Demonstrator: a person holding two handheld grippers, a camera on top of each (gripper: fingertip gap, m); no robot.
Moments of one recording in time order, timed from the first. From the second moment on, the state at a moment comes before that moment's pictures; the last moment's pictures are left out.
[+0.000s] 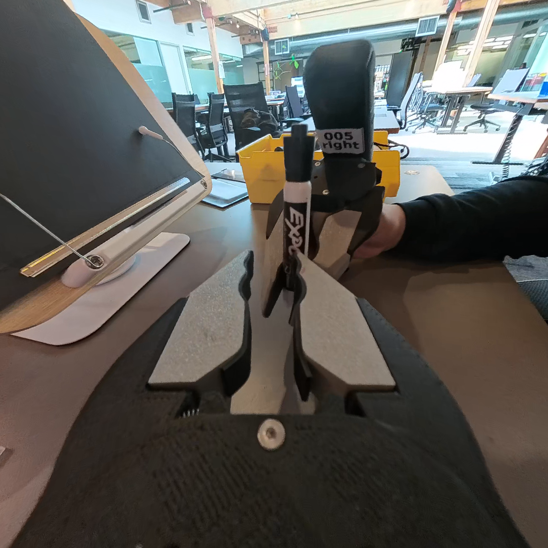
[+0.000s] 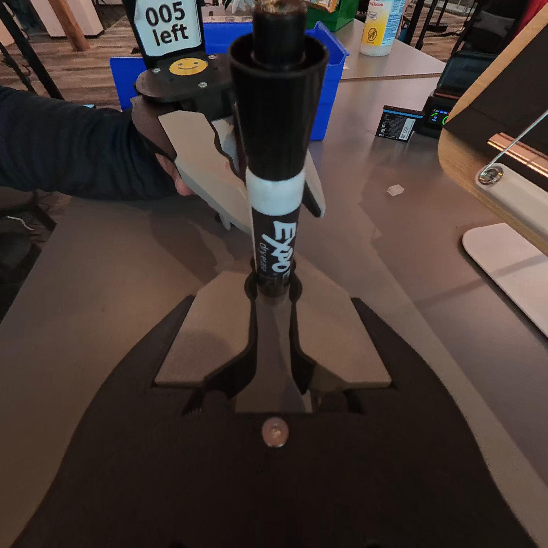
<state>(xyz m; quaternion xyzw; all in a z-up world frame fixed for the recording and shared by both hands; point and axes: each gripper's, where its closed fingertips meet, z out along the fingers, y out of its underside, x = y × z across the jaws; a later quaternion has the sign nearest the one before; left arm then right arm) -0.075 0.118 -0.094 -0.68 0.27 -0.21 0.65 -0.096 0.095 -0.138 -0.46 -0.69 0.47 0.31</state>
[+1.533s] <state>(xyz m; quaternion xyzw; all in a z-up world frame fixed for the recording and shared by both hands) -0.106 0.146 -0.112 -0.48 0.50 0.51 0.51 -0.097 0.093 -0.117 -0.57 -0.43 0.70 -0.02</state>
